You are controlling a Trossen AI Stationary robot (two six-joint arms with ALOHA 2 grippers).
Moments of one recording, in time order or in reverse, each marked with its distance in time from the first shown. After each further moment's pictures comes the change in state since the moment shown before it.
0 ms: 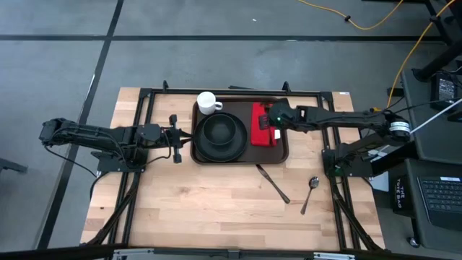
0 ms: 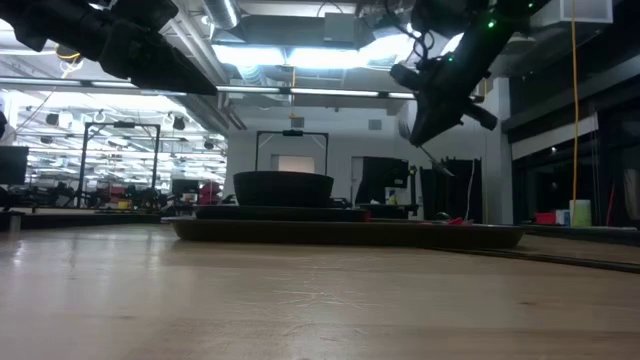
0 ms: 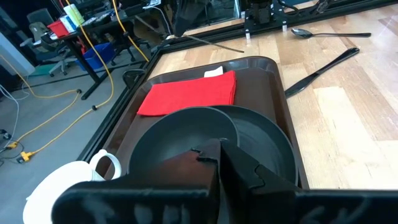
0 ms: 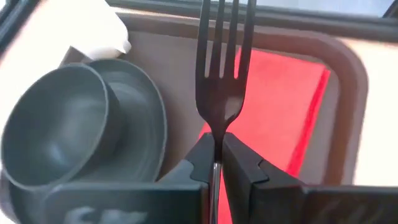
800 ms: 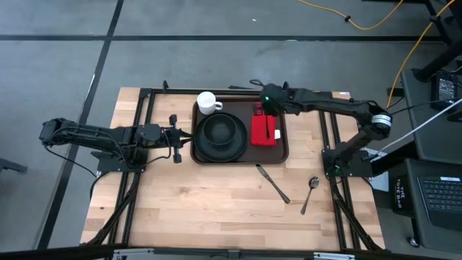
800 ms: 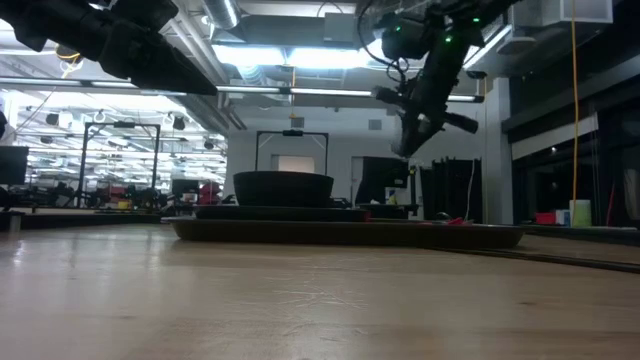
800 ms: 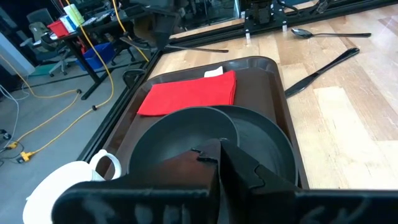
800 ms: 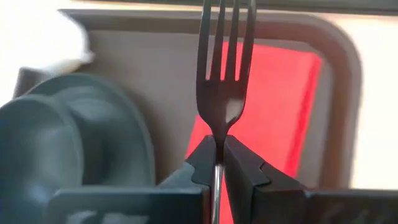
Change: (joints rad) left arm 0.000 0.000 0.000 0.000 0.000 0.000; right arm -0.179 0.218 0.273 -0.244 -0.180 0.038
